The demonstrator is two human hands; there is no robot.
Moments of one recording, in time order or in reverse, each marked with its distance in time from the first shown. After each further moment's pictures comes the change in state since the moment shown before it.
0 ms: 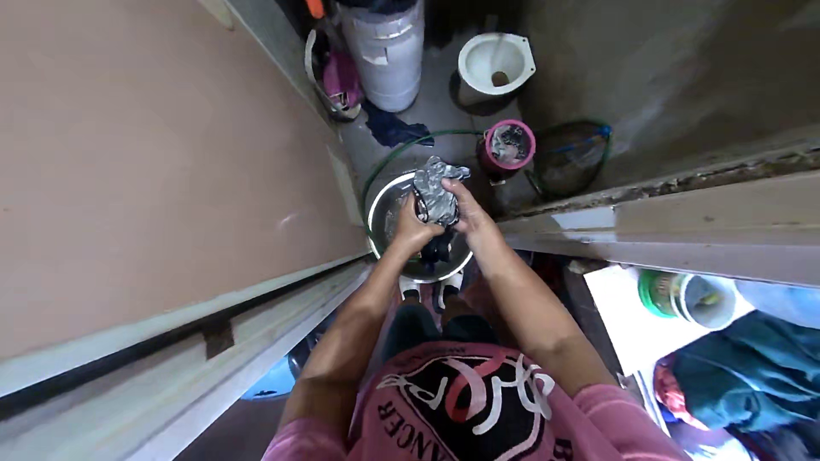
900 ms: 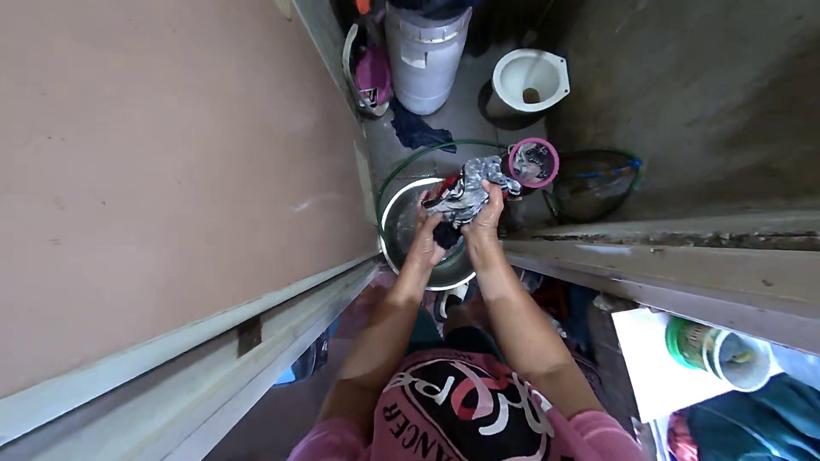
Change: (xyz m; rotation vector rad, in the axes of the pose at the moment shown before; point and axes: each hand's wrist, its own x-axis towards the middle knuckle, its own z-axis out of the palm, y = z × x) left_hand 0.012 -0.032 0.005 -1.168 0.050 0.021; right_hand 0.039 0.015 0.051 0.198 0.419 -0.519
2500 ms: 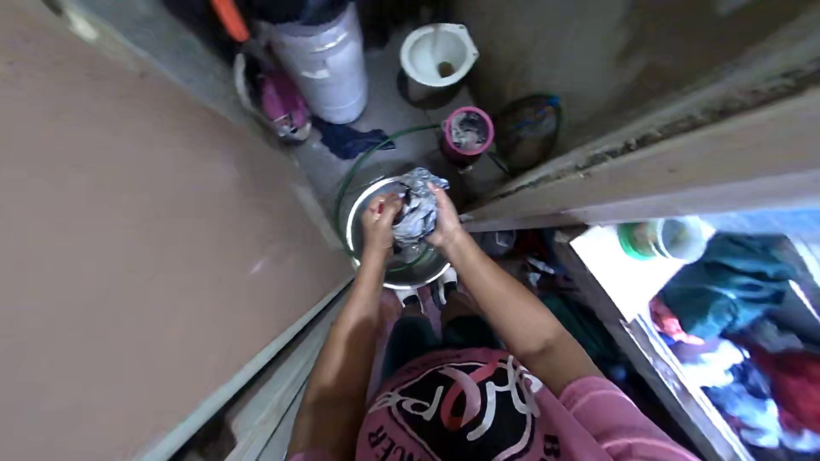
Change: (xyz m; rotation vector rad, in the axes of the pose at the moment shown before) left_hand 0.016 0.027 0.008 0.910 -0.154 0.096; right_hand -0.019 -0.018 -0.049 -0.013 -0.001 0.491
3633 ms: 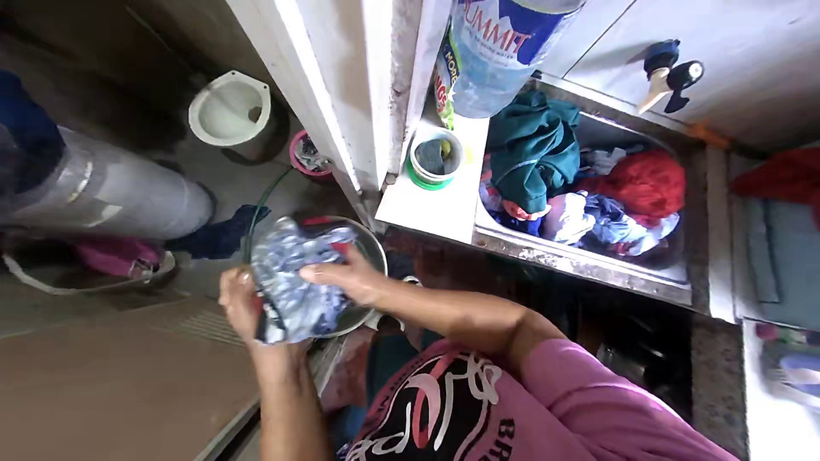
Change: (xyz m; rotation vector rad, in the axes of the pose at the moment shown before) left_hand -0.092 0.062 0.142 -0.245 -0.303 0.297; right_hand -0.213 -0.069 -0.096 -0.005 -0.020 -0.606
